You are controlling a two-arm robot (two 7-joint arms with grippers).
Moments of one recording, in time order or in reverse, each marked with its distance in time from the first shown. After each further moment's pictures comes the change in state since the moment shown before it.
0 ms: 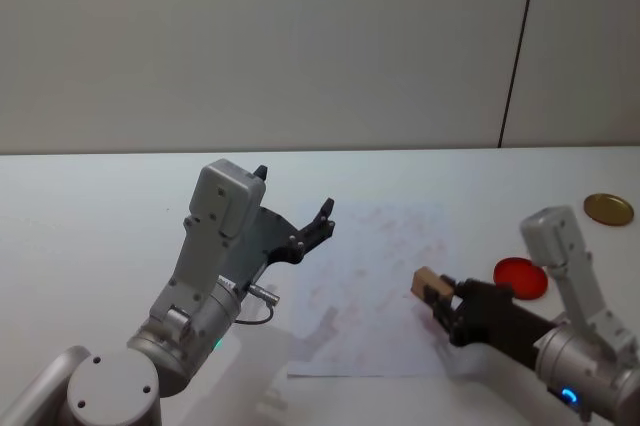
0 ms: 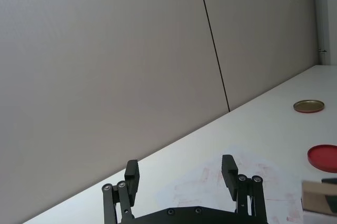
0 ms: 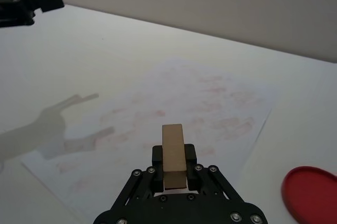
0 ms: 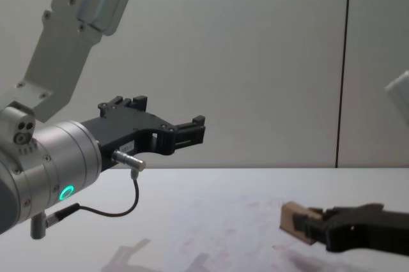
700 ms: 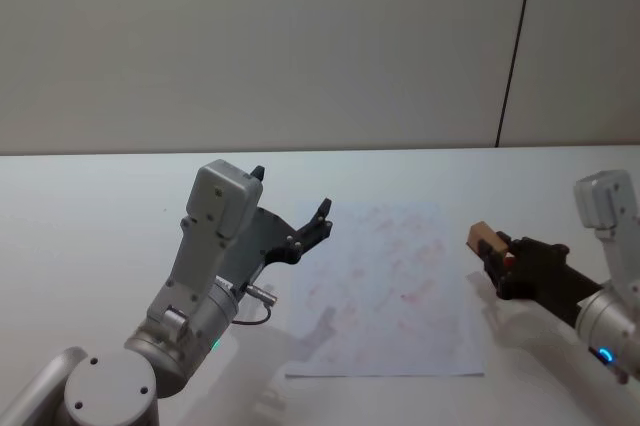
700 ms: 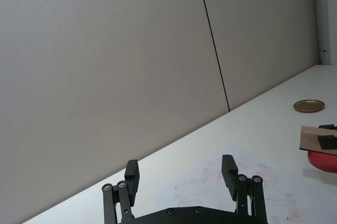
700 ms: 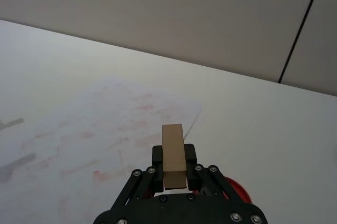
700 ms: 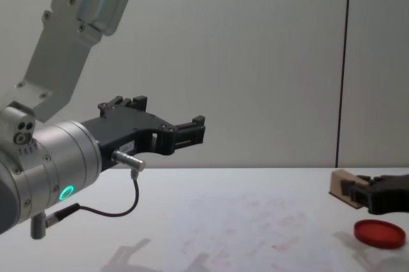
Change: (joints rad) left arm 0.000 0.000 0.000 0.000 0.000 0.000 0.000; right arm 0.045 0.027 0.059 0.040 0.011 -0.037 -0.099
